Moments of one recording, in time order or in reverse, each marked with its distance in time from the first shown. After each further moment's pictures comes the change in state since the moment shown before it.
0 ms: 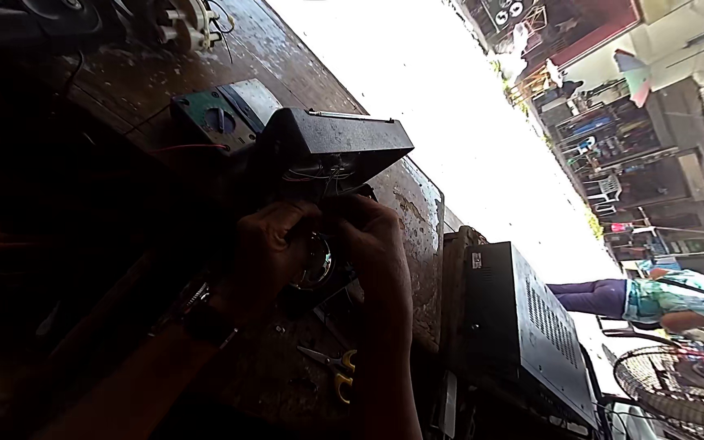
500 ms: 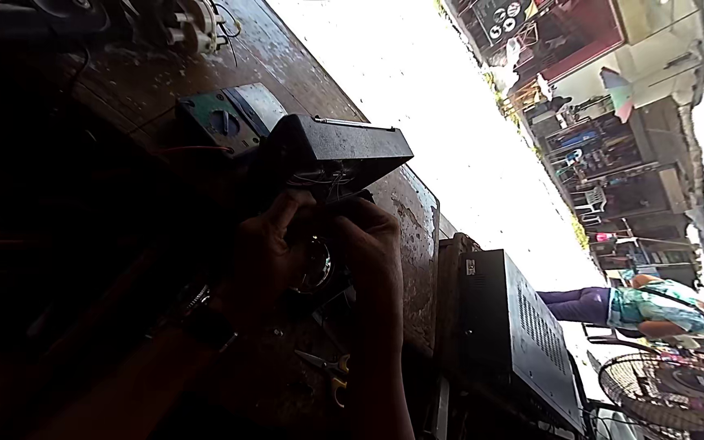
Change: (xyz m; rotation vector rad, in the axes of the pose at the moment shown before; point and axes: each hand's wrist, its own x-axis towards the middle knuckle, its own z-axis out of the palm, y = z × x) left_hand 0.001 0.004 -0.002 -0.107 -0.007 -0.089; right_hand 0.002 0.004 0.010 0.150 0.098 0.009
